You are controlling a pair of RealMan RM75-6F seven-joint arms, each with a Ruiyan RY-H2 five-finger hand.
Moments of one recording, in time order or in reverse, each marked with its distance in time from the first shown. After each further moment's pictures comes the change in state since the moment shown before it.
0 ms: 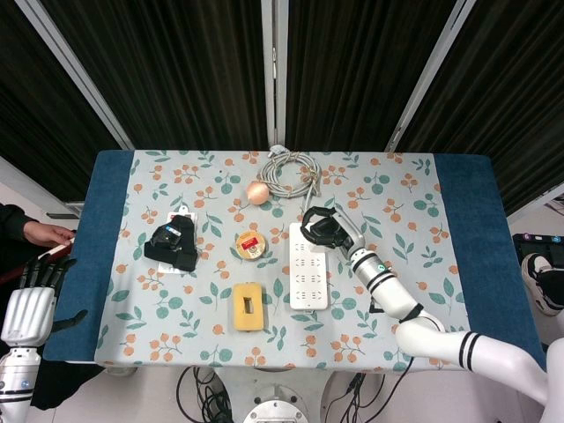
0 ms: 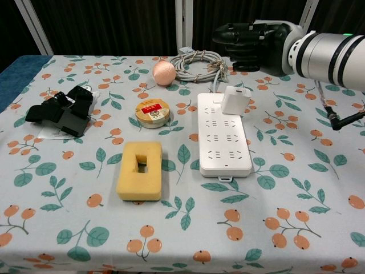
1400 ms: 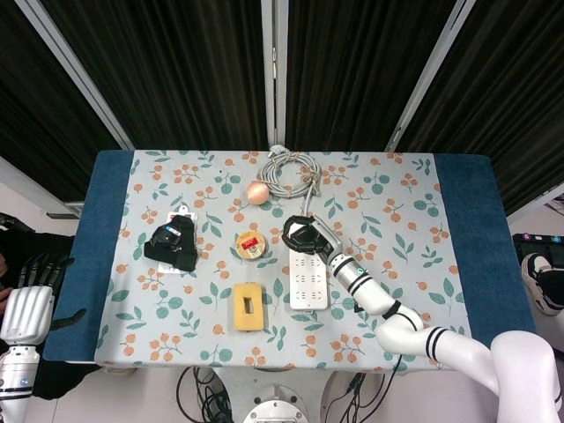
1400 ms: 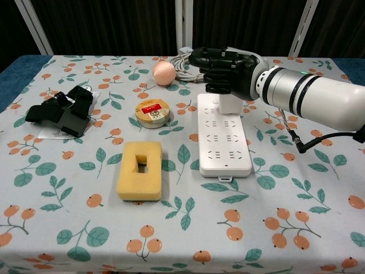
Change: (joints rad) left arm -0.004 -0.014 -0.006 0.036 -0.010 -0.011 -0.039; right arm 0.072 -0.194 -0.091 0.322 -0.349 0.023 0.441
